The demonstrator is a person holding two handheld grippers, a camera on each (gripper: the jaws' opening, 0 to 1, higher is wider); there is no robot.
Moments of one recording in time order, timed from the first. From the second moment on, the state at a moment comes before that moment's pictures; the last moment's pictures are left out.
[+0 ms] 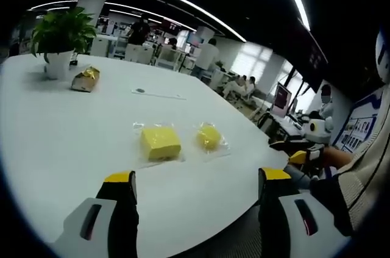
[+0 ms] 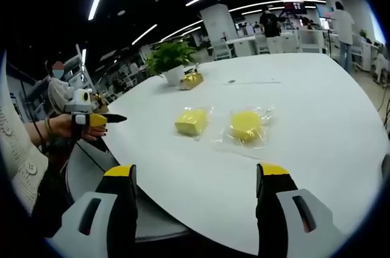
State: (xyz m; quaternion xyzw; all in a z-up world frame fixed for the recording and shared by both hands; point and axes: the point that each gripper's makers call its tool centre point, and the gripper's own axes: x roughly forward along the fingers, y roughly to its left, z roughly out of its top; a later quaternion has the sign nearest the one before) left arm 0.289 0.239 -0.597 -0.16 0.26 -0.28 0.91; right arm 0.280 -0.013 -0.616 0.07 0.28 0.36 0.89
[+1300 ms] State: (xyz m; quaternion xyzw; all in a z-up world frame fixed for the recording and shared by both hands) left arm 0.455 0.241 -0.680 -0.32 0.33 -0.25 0.85; right arm 0.324 -0.020 -0.641 0.05 0.35 0.34 0.87
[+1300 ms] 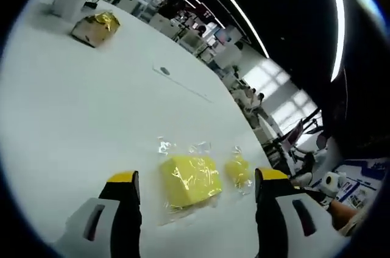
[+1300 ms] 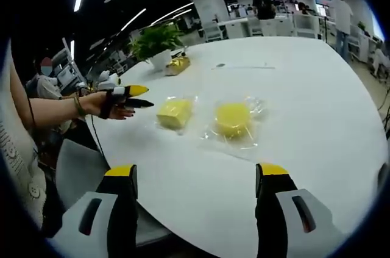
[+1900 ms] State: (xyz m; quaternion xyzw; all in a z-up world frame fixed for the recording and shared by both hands) left arm 0.500 0.228 -0.711 -0.45 0.33 -0.23 0.80; right arm 0.330 -0.030 -0.654 0.04 0.38 0.32 0.87
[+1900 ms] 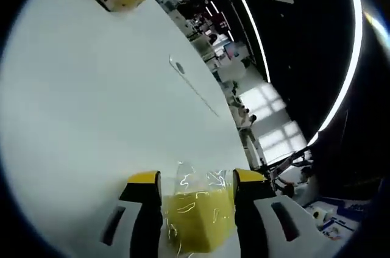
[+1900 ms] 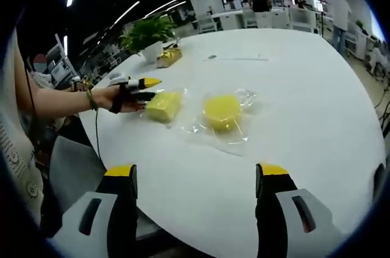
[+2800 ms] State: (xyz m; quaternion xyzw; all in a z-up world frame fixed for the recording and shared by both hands) left arm 0.510 0.222 -0.689 -0.34 0.29 -0.25 0.86; right arm 0.332 -0.021 -0.656 0.04 0.38 0.33 0.86
